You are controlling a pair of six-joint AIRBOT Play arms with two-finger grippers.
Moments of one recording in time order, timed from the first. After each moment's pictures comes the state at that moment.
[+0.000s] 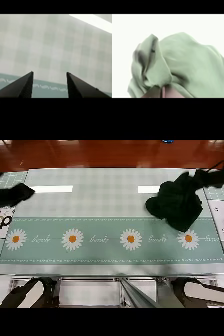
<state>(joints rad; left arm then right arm) 0.32 -0.90 0.99 1.07 -0.95 -1.40 -0.29 -1.37 1.50 -1.14 1.09 1.38</state>
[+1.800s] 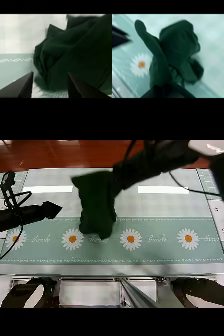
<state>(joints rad) 0.04 -0.72 0.72 0.99 -0.94 -1.40 0.57 -1.35 1.74 -1.21 1.35 1.55</state>
